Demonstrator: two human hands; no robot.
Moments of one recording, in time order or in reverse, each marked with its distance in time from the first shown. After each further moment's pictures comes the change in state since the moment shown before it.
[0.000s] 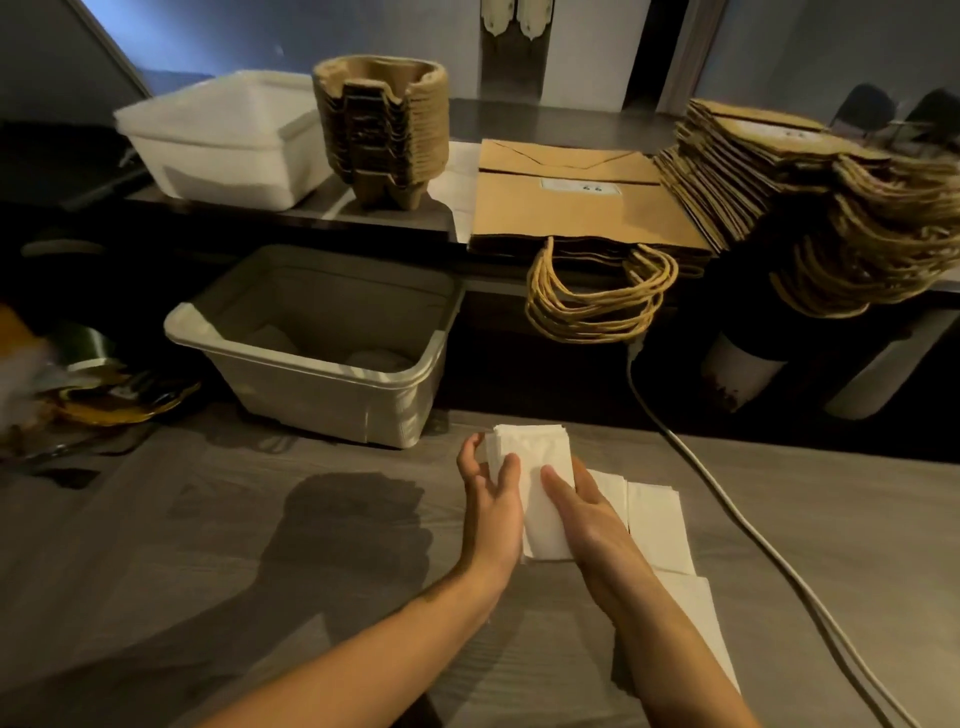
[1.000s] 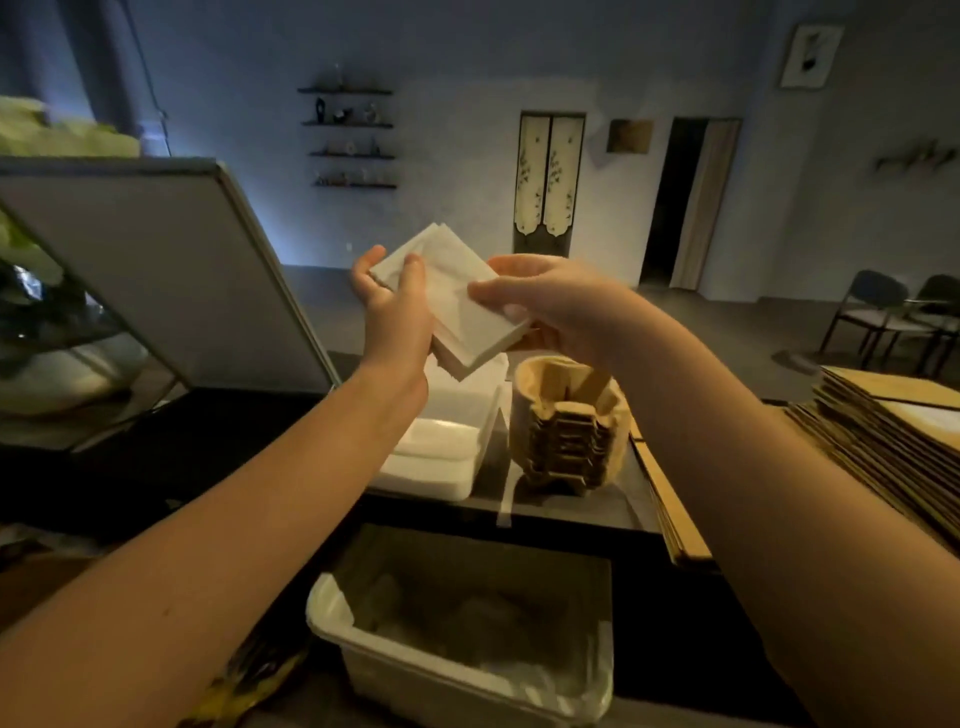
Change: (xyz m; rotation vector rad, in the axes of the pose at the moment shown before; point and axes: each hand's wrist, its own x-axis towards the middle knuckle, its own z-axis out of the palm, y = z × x) left_hand 0.157 0.372 -0.175 -0.212 0.215 0.545; right_hand 0.049 -0.414 0.153 -0.341 -0.210 -0.585
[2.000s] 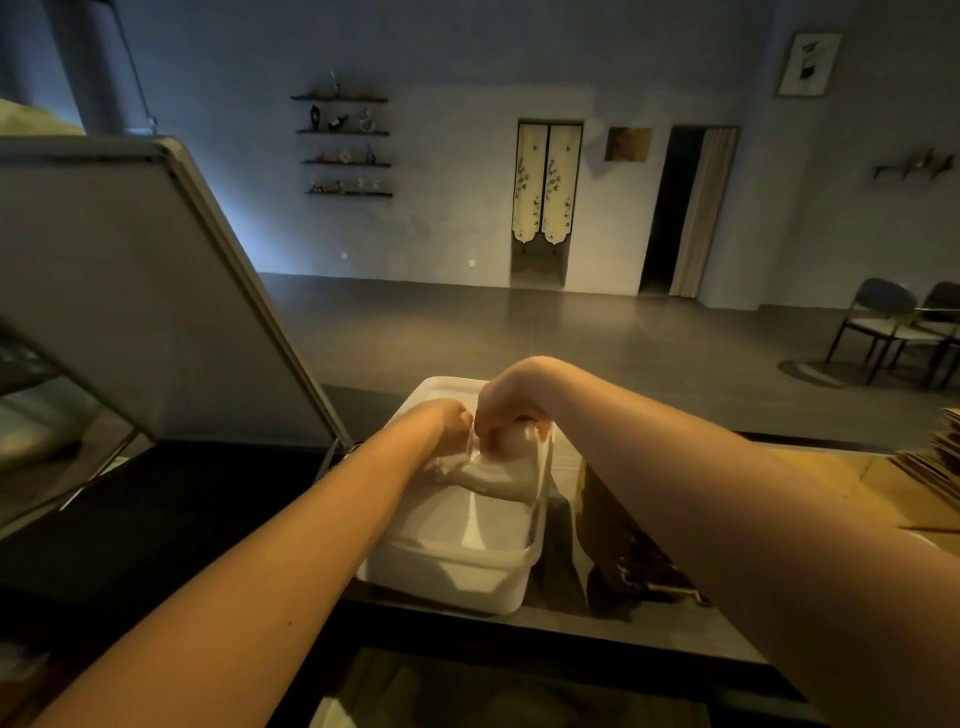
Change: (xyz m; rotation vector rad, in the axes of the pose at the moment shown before) left_hand 0.140 -0.112 -0.023 1.290 -0.584 -0.235; right_hand 0.175 0.064 0.057 -0.976 -0.385 0.376
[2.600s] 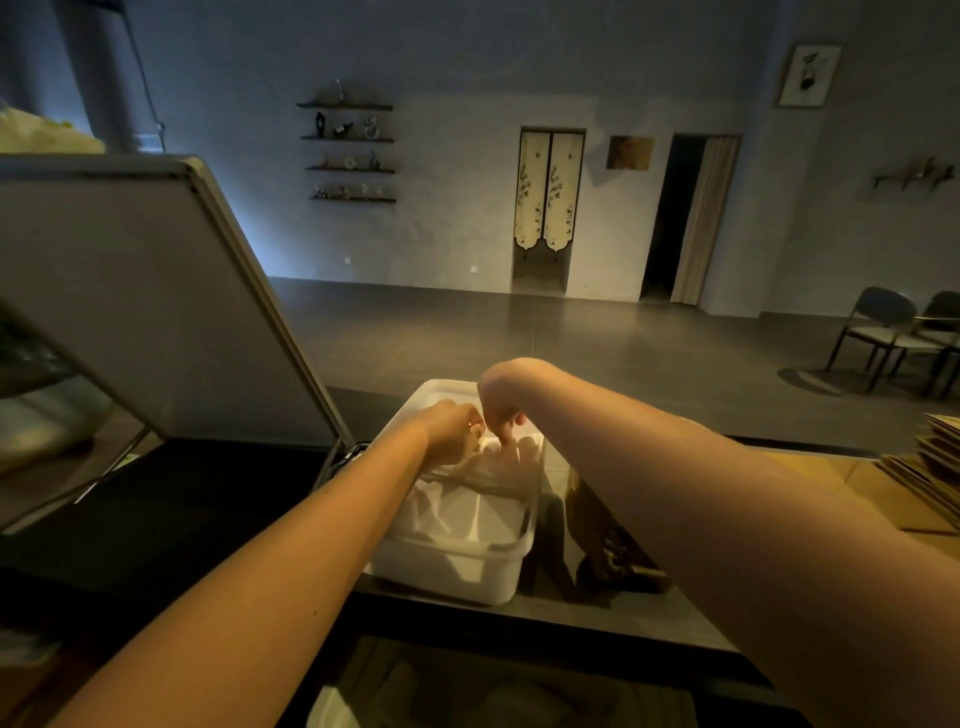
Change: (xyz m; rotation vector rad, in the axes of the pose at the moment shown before) left_hand -0.007 0.002 0.003 0.185 0.046 0.088; right_hand 0.012 -0.001 -0.007 -0.269 0.113 0.026
